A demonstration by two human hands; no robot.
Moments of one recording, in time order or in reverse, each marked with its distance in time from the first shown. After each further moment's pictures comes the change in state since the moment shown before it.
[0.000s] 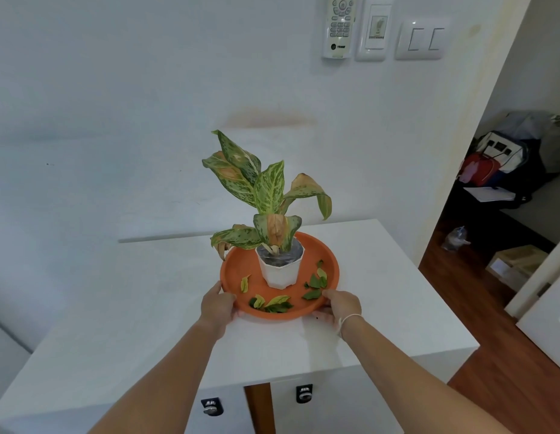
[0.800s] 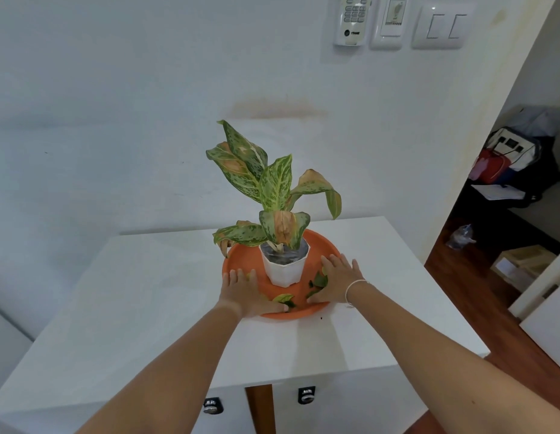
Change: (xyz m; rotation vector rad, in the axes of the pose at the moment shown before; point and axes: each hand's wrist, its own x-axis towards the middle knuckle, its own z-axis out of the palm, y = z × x) left_hand -0.009 0.016 0.033 1.702 -0.140 0.365; right_hand 0.030 -0.043 0.013 -1.769 -0.144 -0.516
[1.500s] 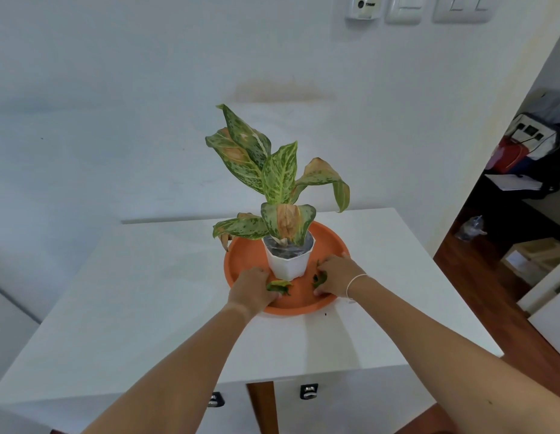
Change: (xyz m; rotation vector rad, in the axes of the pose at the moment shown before) left_hand 0.010 0.005 0.013 -0.339 0.194 0.096; right_hand 0.013 -0.005 0.000 -0.031 -0.011 -0.134
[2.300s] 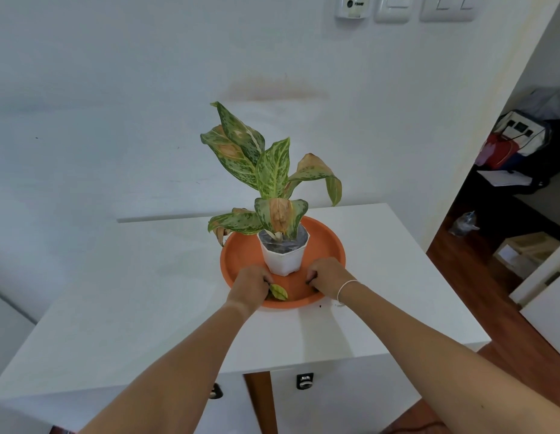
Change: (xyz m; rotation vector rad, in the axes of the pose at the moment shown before) left_hand -0.011 0.008 0.004 -0.322 0.086 -0.020; right_hand -0.018 -0.016 0.005 0.446 0.041 0.041
